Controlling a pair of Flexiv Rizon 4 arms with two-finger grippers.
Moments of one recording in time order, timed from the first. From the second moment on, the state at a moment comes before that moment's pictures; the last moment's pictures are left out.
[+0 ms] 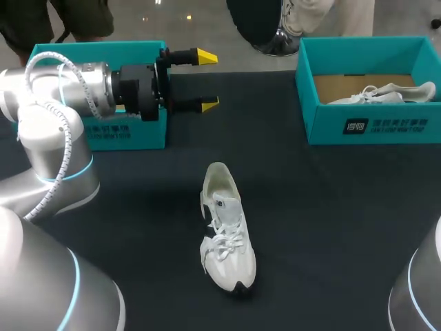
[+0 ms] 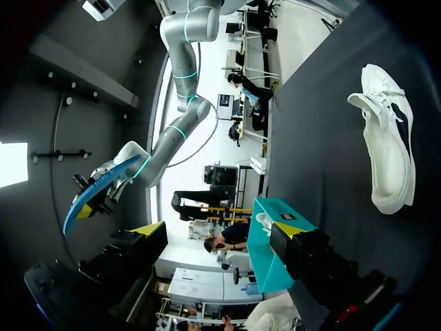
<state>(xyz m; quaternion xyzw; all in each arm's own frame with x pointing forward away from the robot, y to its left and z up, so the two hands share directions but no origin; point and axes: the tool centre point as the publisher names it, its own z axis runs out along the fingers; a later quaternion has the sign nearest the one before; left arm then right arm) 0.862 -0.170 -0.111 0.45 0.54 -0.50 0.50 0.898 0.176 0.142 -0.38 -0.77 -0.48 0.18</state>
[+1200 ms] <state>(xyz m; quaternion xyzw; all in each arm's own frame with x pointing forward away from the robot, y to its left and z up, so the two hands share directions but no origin) 0.863 -0.170 -0.111 0.45 0.54 -0.50 0.50 0.860 0.170 0.001 -0.50 -0.67 -0.43 0.33</state>
